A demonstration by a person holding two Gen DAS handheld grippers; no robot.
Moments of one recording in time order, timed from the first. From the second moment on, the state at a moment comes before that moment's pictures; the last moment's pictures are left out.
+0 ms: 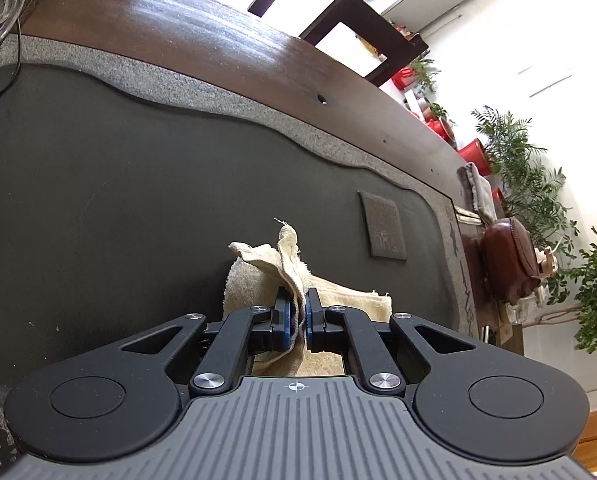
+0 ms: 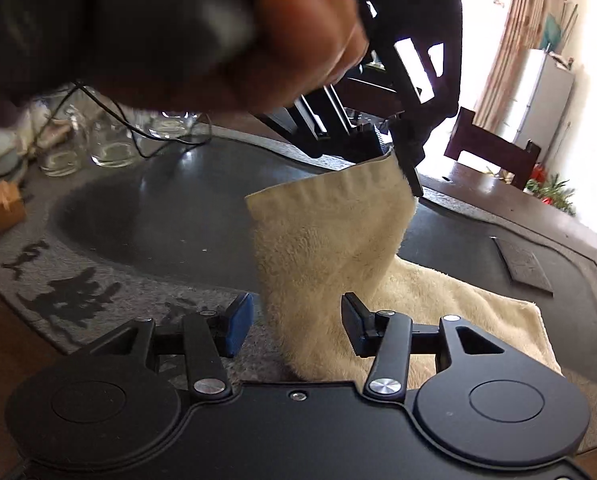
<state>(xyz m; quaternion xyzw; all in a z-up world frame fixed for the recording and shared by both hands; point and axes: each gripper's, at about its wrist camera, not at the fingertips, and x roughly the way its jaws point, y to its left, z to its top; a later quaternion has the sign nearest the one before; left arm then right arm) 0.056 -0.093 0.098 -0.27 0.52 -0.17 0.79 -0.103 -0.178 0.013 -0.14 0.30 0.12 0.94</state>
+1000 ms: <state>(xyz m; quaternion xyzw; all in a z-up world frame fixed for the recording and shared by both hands) 0.069 -0.265 0.077 -0.20 0.54 -0.29 0.76 -0.147 -0.364 0.034 0.18 0.29 -0.11 0.93</state>
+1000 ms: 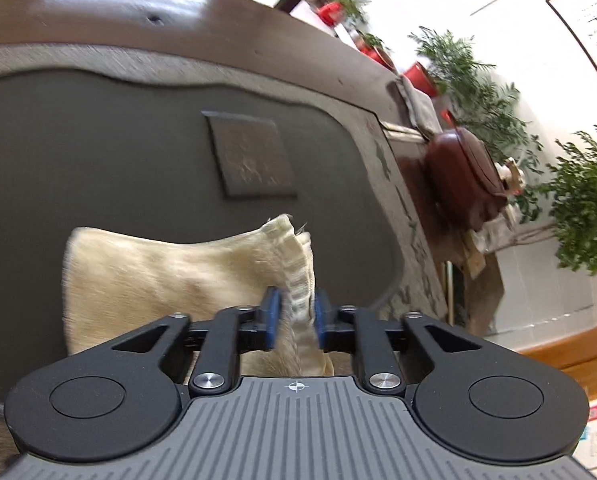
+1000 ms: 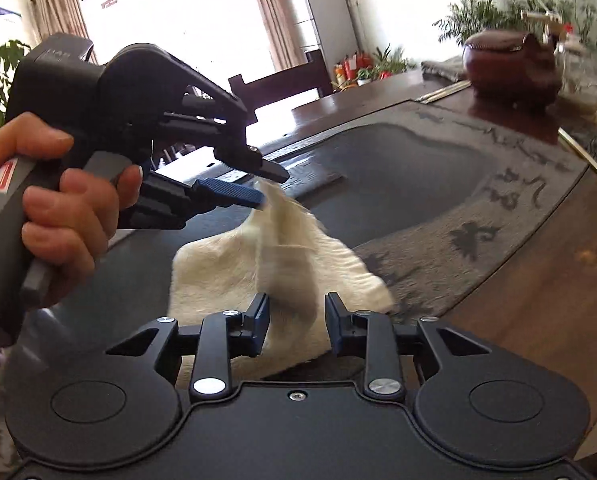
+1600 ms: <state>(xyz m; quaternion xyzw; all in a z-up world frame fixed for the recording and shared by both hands) 0.029 -0.206 0.089 -0.13 0.51 -0.26 0.81 -0.154 -0.364 0.037 0.12 0.31 -0.14 0.93</state>
